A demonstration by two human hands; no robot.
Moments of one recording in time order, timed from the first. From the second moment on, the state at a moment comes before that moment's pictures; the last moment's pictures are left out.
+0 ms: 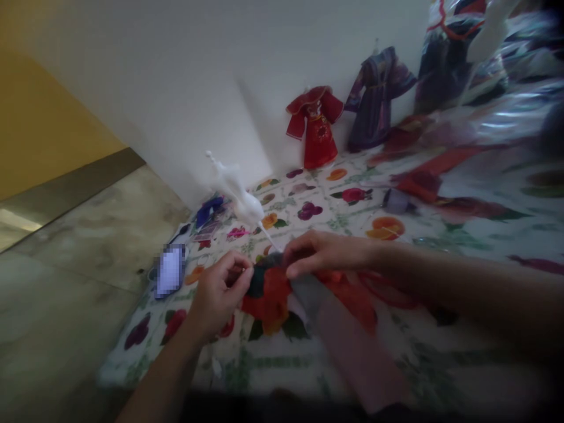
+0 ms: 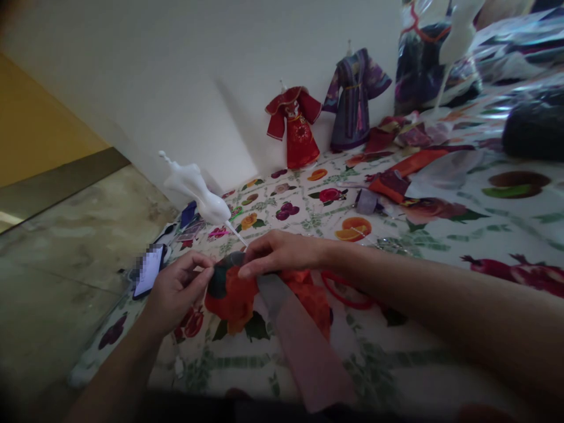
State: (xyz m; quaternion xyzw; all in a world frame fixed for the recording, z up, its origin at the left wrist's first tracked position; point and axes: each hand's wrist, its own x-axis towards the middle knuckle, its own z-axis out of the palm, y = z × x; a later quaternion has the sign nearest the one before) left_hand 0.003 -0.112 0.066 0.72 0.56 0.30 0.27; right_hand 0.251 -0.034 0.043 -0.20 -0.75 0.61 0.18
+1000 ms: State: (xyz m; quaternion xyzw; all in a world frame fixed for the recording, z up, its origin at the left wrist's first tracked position) left_hand 0.053 -0.137 0.034 0.87 0.40 0.28 -0.01; right_hand 0.234 -0.039 0.054 -0.29 -0.69 0.53 0.40
